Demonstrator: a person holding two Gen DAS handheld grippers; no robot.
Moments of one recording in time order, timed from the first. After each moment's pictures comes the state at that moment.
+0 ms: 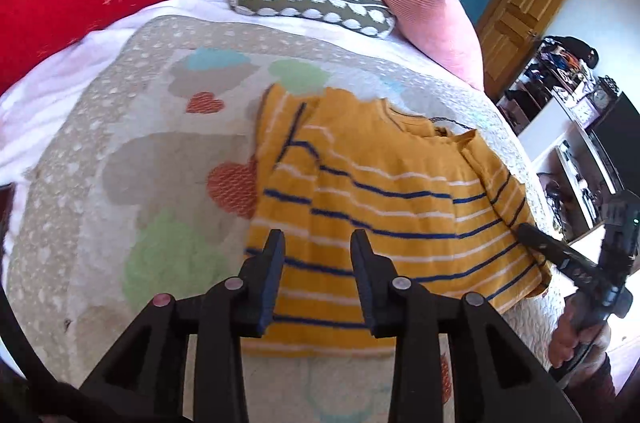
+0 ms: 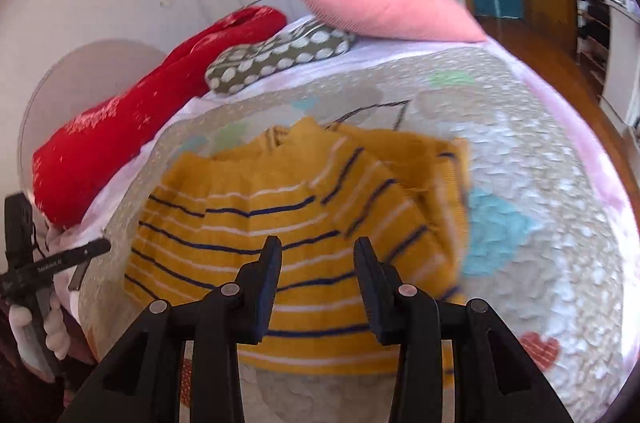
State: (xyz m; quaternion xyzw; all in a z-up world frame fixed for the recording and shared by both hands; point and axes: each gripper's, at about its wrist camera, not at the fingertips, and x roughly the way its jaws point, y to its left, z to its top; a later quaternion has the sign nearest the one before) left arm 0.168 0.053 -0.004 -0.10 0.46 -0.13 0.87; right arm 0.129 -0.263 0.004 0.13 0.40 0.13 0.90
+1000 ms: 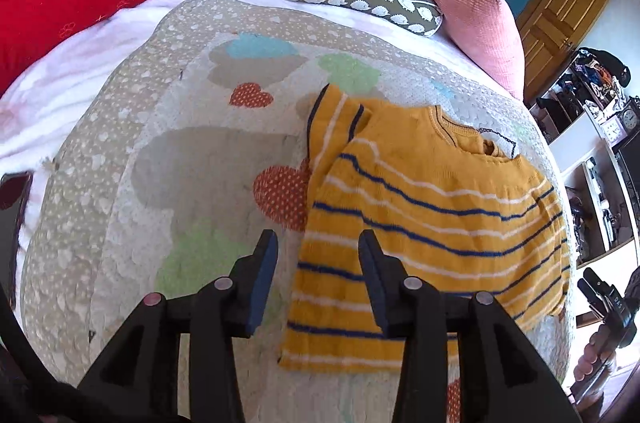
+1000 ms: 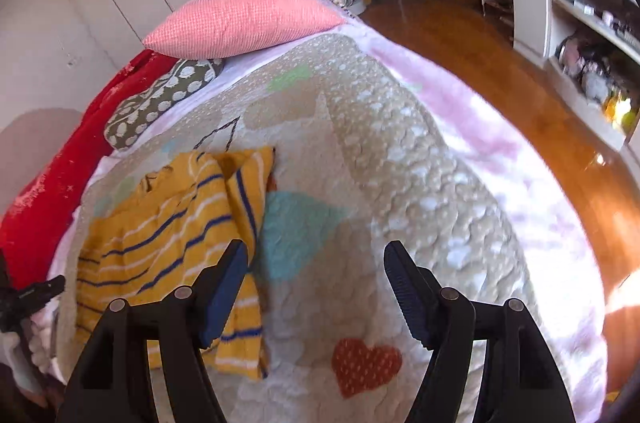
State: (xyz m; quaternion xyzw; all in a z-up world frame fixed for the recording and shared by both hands) left arm 0.173 0.098 -0.012 -0.12 0.49 -0.06 0.86; right arm 0.087 -0.423 -0.027 0.25 0.40 -0.03 0.88
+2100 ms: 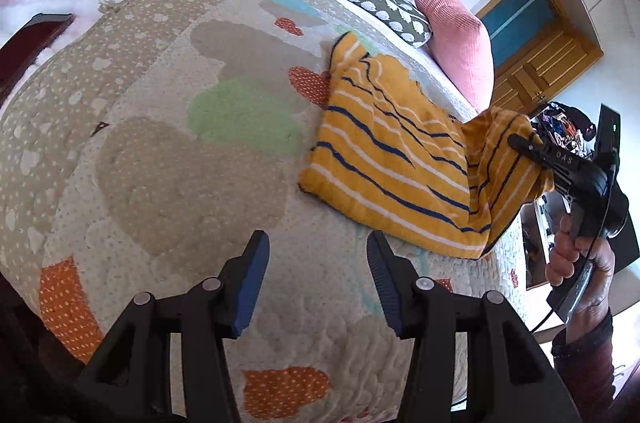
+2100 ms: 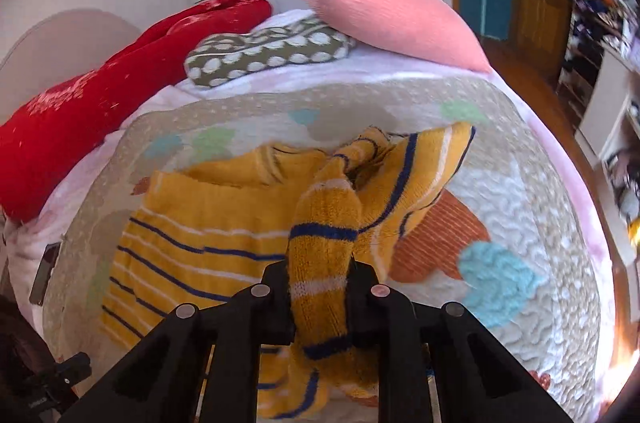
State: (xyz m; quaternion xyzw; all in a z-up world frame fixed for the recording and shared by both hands) left arm 0.043 0.141 -0.054 -0.25 0.46 -0.09 0.85; right arm 0.172 -0.194 0.029 0.05 0.41 0.06 0.91
